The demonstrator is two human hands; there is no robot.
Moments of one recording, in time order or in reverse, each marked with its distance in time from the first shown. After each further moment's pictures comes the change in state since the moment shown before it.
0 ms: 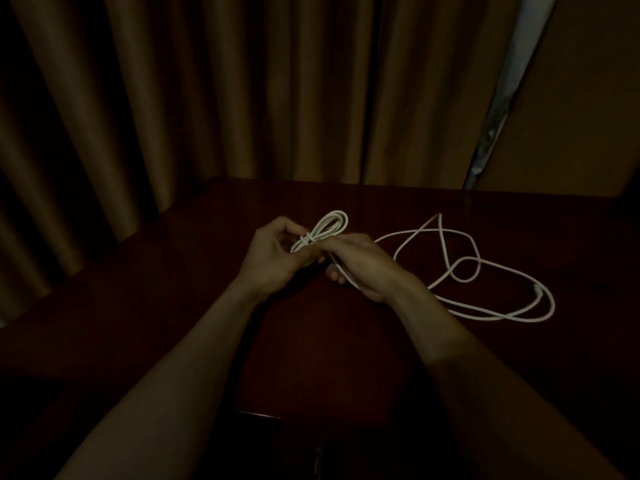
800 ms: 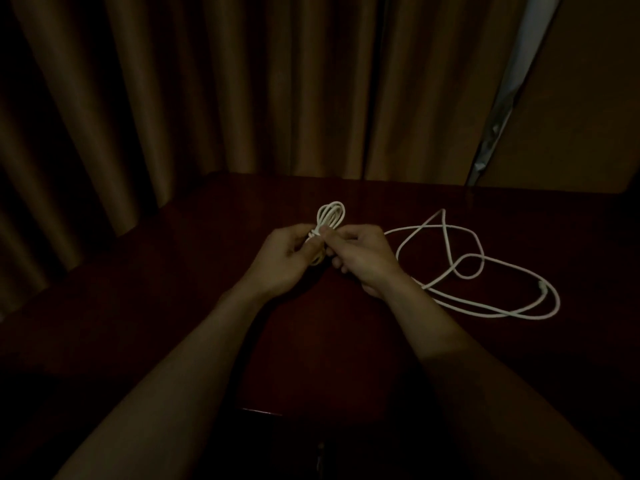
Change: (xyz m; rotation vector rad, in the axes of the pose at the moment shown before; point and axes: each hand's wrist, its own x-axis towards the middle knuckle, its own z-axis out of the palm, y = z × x) left_hand -0.005 0.005 0.000 0.141 -0.197 0.085; right_hand 0.015 0.016 0.003 -0.039 0.253 -0.082
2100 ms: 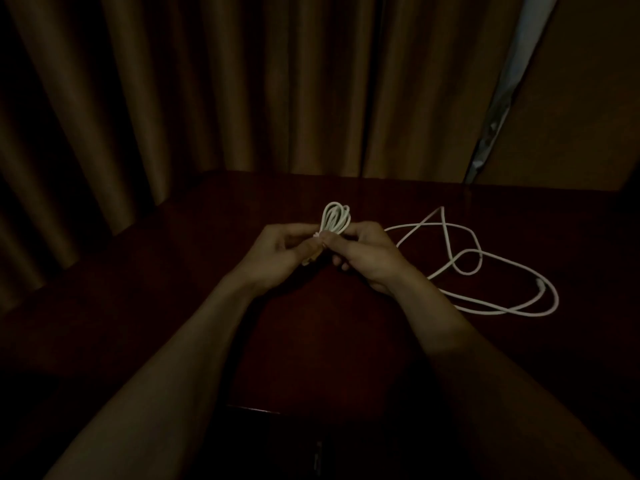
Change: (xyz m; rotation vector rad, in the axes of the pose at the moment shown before) left_hand 0.002 0.000 -0.004 -0.191 -0.074 -0.054; right_hand 0.000 0.000 -0.014 -0.090 -0.113 -0.029
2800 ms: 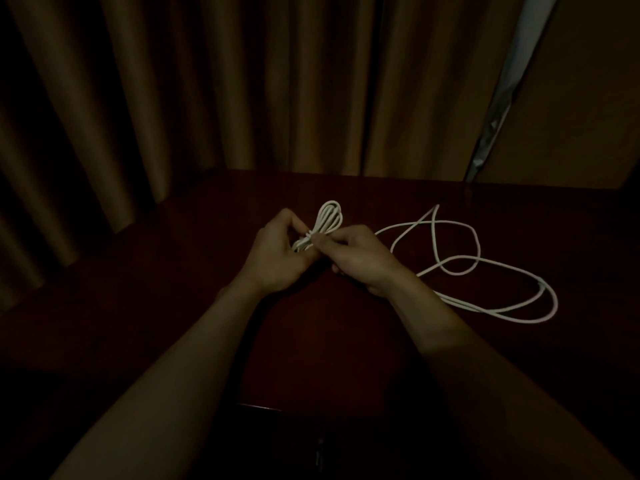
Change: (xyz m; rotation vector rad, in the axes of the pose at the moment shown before) left_hand 0.000 -0.004 0.005 0.336 0.252 0.033; right_hand -0.017 -0.018 0.011 -0.087 -0.060 0.032
